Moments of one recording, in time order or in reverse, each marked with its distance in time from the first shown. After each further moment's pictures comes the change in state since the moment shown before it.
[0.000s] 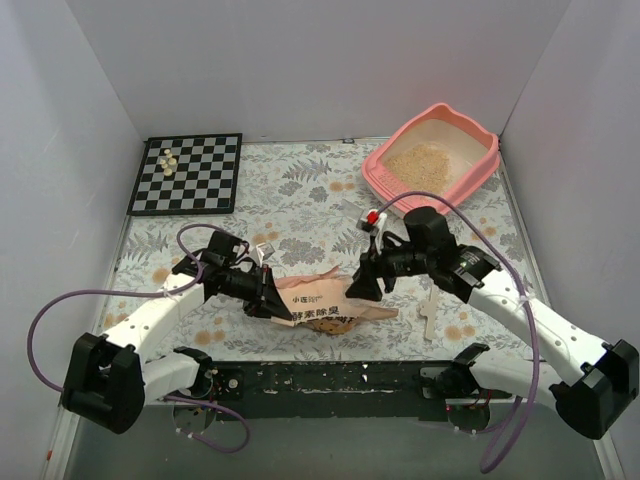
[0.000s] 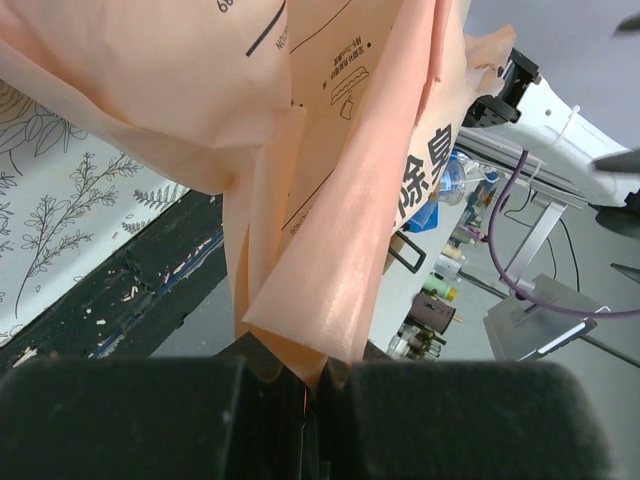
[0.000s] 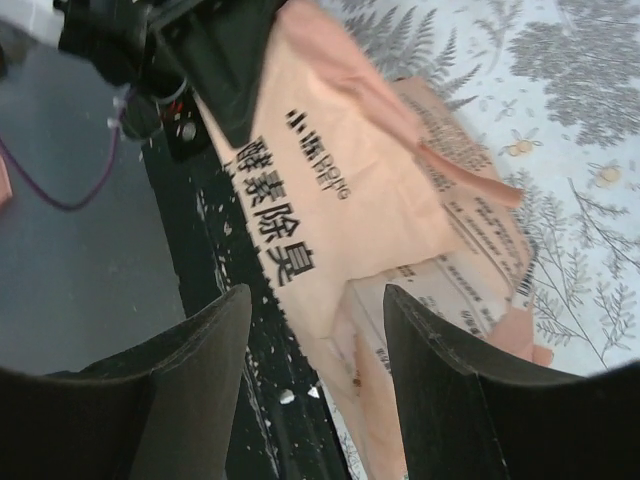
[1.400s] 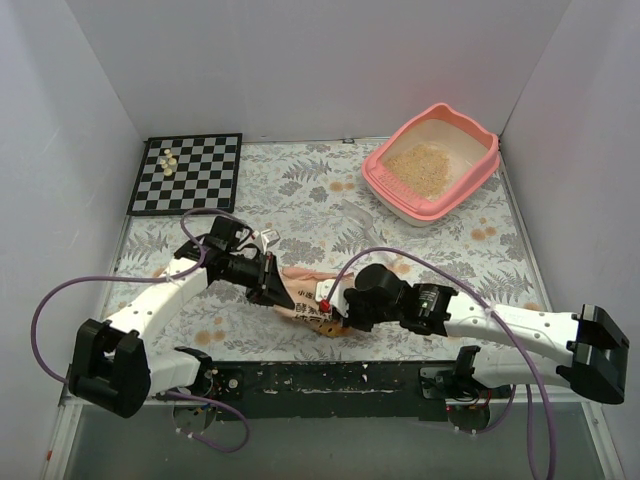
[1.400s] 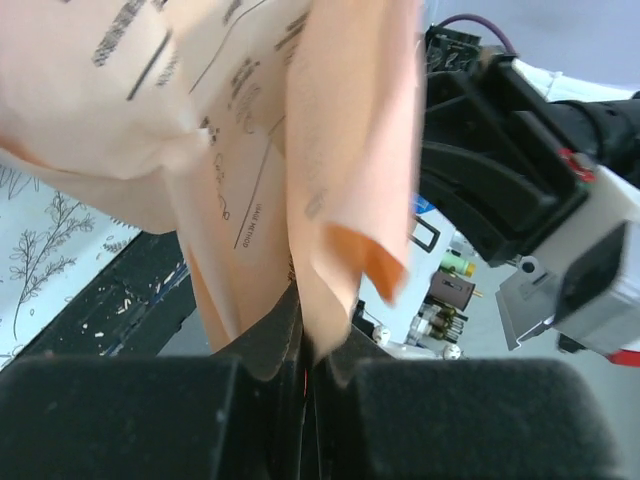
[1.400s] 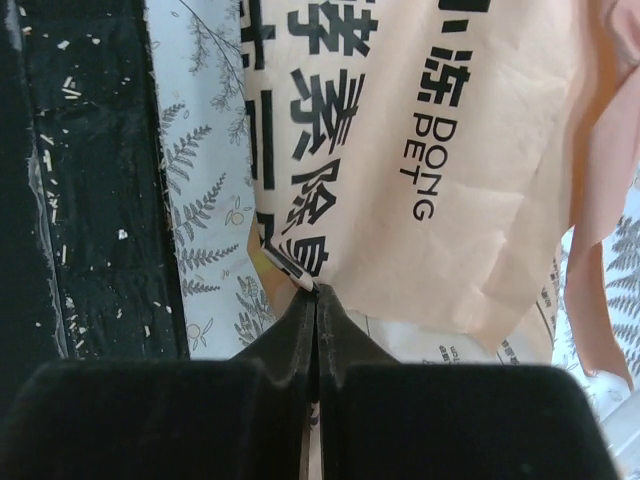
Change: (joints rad) left arm 0.013 0.088 0.118 -0.067 0.056 0.115; right arm 0.534 0.060 -0.180 0.112 0.538 -0.446
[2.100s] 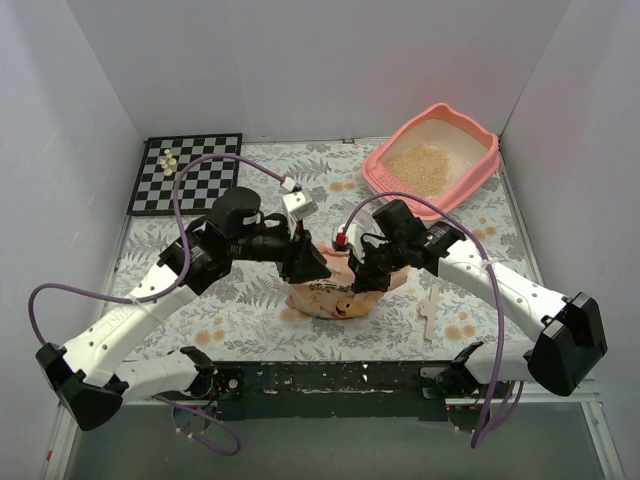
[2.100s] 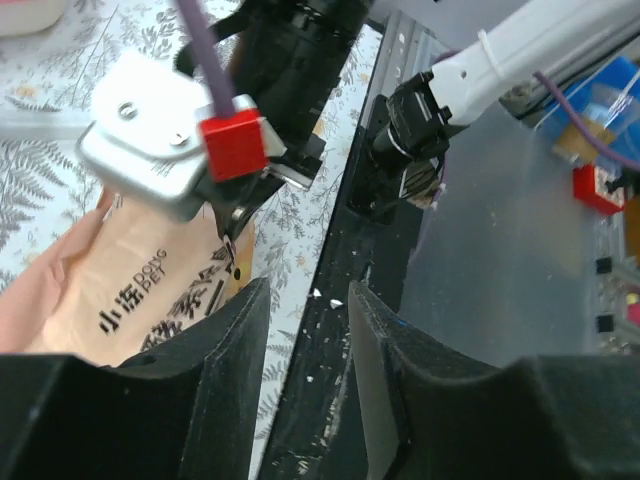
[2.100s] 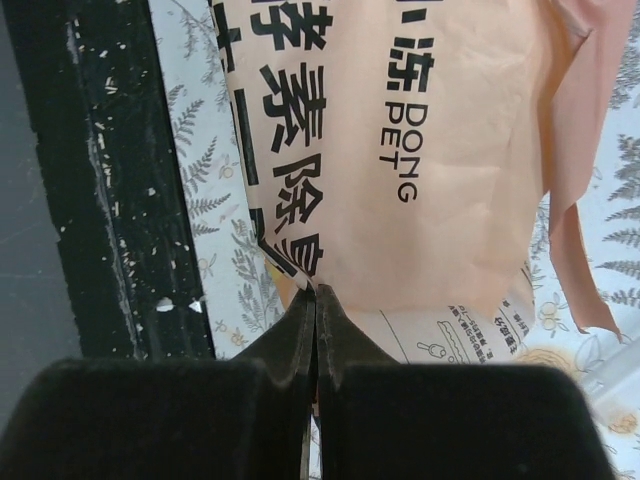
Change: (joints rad) left arm -0.321 -0.119 0.433 0.158 -0.343 0.325; right arm -0.431 0.196 0.343 -0.408 -0.424 -0.120
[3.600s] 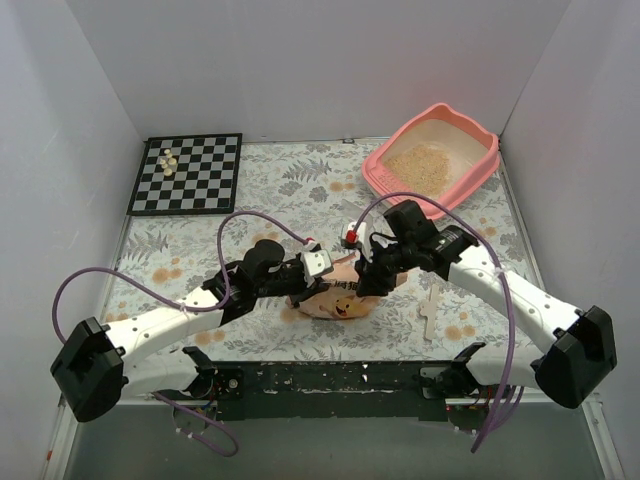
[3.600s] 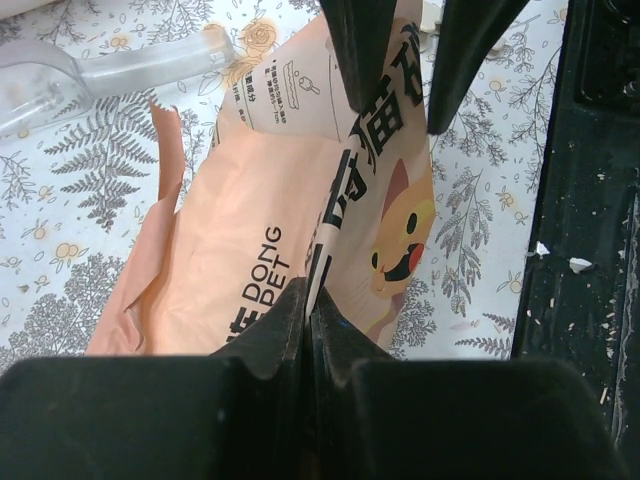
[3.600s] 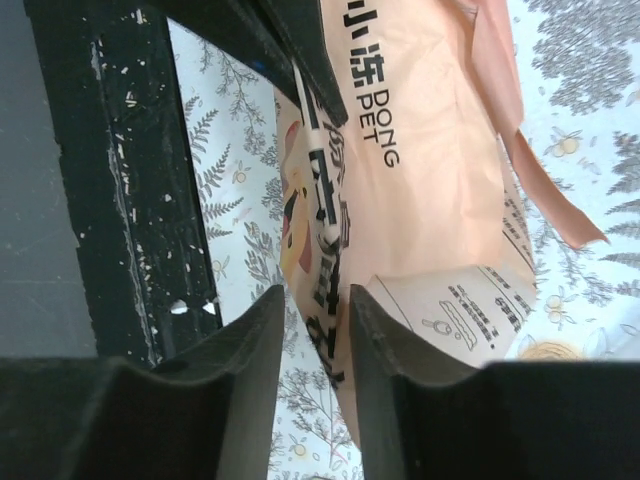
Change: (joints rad) left arm -0.155 0.051 -0.560 0.570 -0.262 0.426; right arm -0.040 -0.039 -0.027 -0.010 -0.064 0.025
